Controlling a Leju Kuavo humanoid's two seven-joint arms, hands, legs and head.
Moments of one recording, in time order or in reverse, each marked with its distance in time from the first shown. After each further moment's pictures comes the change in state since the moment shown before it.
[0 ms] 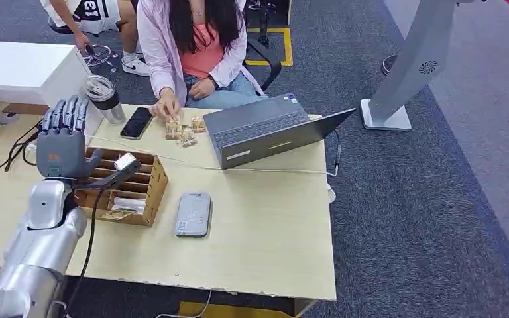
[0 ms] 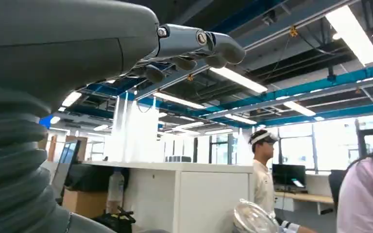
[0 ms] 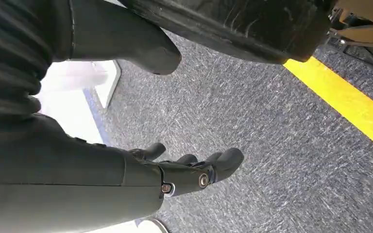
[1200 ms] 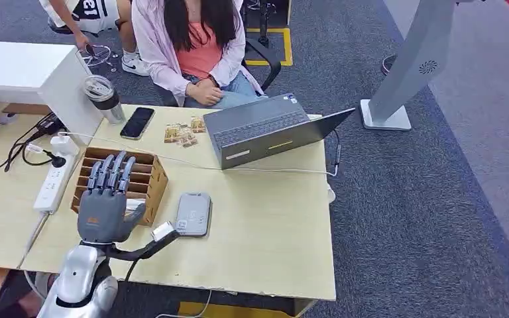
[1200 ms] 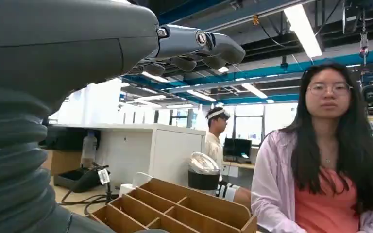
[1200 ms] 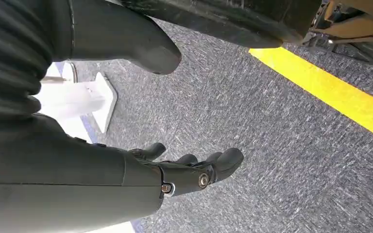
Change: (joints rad) left arm 0.485 -0.028 -0.156 -0.594 0.068 -0.164 0.022; right arm 0.006 0.000 -0.002 0.000 -0.126 -0.046 -0.030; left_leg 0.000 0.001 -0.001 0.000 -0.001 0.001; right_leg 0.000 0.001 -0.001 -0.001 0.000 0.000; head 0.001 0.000
